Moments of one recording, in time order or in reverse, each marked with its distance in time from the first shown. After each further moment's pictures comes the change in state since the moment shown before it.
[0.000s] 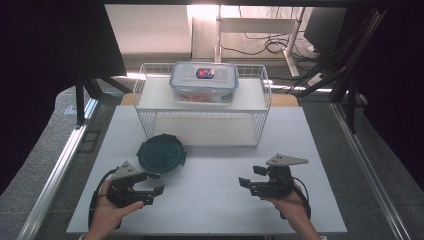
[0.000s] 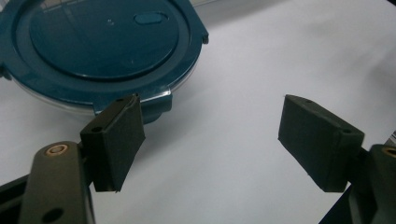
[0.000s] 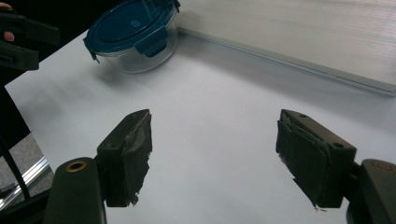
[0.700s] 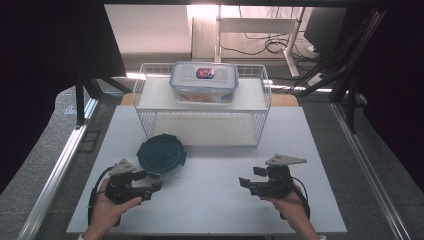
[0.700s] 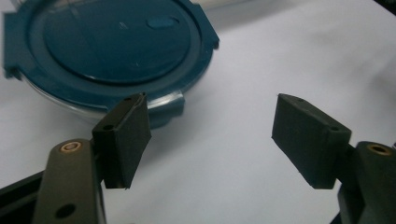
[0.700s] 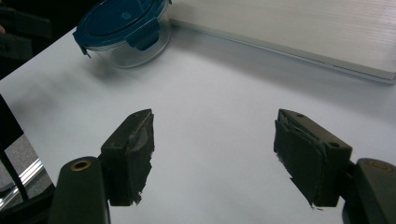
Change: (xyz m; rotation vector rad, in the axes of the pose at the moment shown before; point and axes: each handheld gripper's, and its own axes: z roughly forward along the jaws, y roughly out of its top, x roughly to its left) left arm 0.012 0.010 -0.001 -0.021 0.000 -0.035; right arm -0.003 -0.002 0.004 0.022 -0.013 0.017
